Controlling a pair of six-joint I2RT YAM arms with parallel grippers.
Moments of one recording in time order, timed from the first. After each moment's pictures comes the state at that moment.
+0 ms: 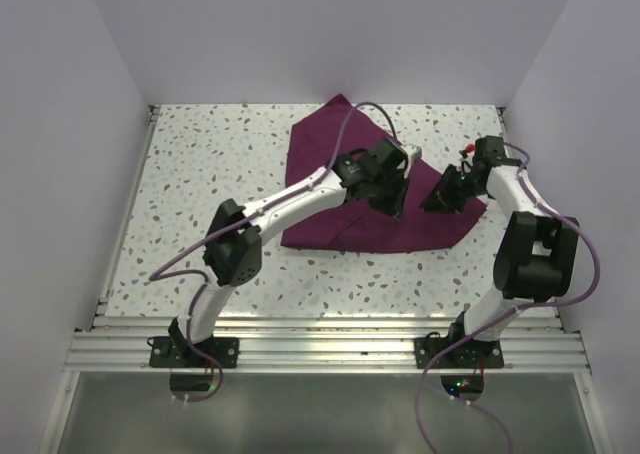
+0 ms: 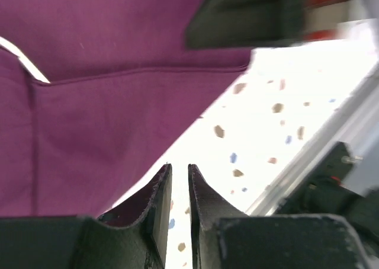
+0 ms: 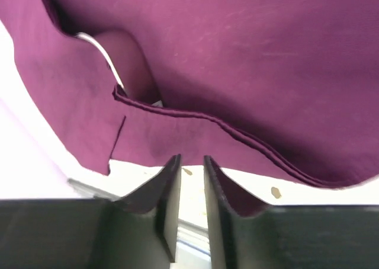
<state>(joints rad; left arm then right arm) -0.93 2.22 2.06 -0.72 0.16 -0.46 -0.14 1.67 1.21 -0.76 -0.47 0.45</state>
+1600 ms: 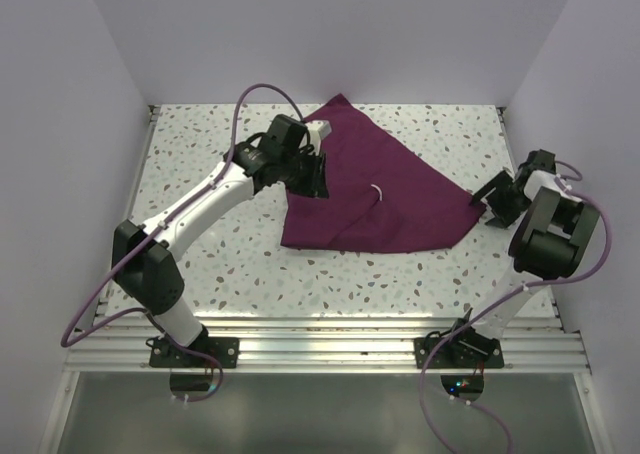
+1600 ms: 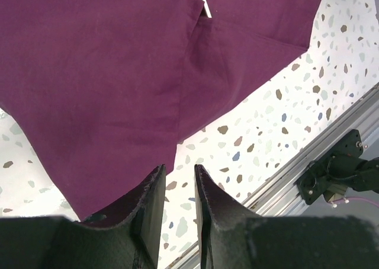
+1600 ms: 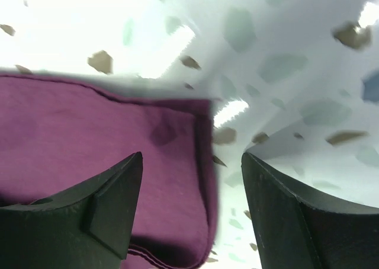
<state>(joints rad) -0.61 1.66 1.53 -0.70 0.26 -0.36 -0.46 1.88 1.24 -0.59 -0.19 0.47</state>
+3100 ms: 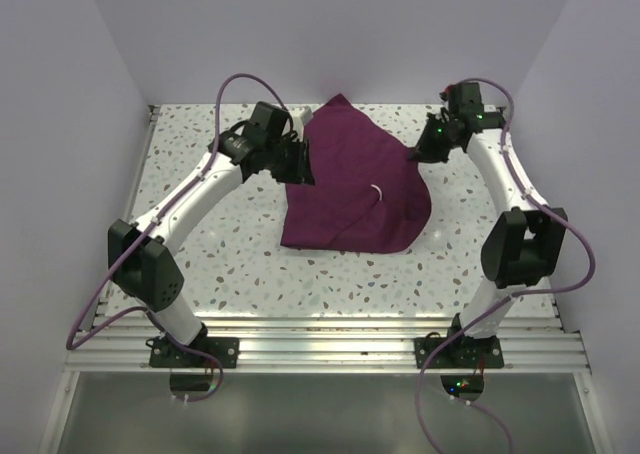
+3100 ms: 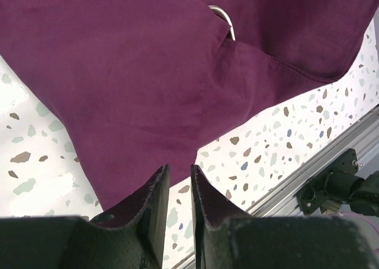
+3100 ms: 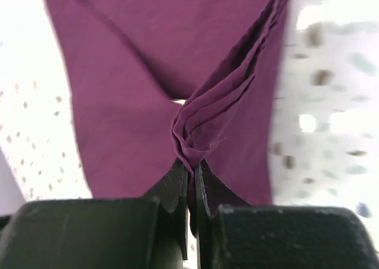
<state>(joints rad) -0.51 1.67 1.59 -0.75 0.28 -0.36 0.04 1.77 1.66 -0.84 -0.24 0.46</state>
